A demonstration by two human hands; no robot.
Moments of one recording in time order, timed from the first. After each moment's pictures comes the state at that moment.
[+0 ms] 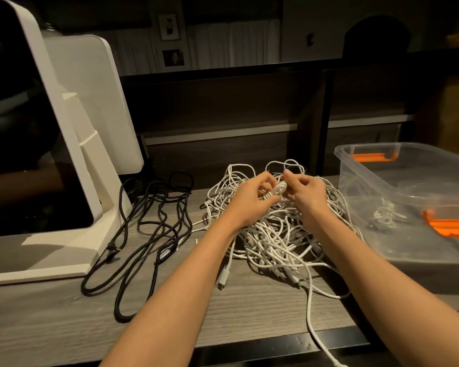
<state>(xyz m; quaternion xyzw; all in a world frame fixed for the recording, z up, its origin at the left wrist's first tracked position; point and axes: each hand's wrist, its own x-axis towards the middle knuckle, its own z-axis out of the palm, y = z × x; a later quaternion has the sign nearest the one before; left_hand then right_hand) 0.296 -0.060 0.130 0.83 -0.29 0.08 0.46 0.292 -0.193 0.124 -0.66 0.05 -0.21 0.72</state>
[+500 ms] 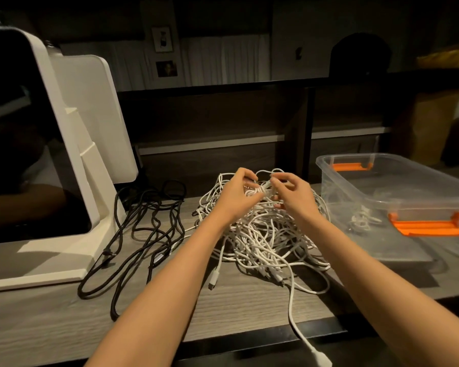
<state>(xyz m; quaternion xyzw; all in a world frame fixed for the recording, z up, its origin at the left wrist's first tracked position) 0.295 -0.060 0.146 0.82 -0.25 0.11 0.49 0.270 -0.202 0.138 -0.72 0.00 -0.20 0.66</state>
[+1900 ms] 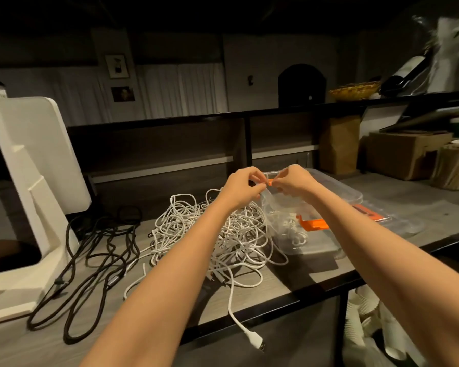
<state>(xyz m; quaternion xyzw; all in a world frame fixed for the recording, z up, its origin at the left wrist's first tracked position) 0.244 -0.164 0.211 0.83 -0.35 0.08 0.42 0.221 -0.317 0.212 -0.91 0.13 -0.19 0.34</state>
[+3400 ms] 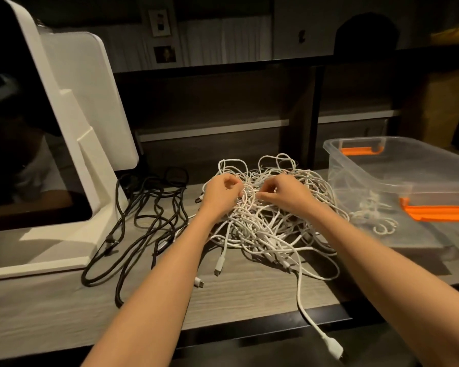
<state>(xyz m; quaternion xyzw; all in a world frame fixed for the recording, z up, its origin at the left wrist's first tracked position) 0.309 -0.031 0.120 0.85 -0.12 0.12 0.51 0.293 -0.200 0.126 -0.95 -0.11 -0.14 0.24</state>
